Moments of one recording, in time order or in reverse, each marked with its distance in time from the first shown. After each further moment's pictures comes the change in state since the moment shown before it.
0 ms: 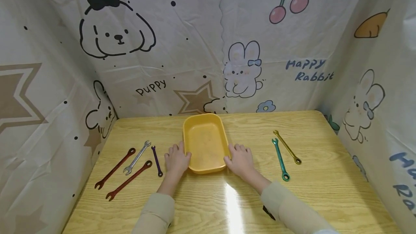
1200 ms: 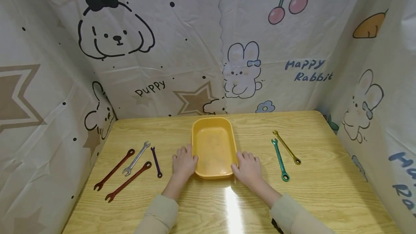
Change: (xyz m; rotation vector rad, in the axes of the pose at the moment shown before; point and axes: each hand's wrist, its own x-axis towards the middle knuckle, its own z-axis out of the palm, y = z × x) left_hand -0.011 0.022 0.009 0.067 0.019 0.116; right_hand -0.031 0.011 -0.003 0.014 0.080 0.053
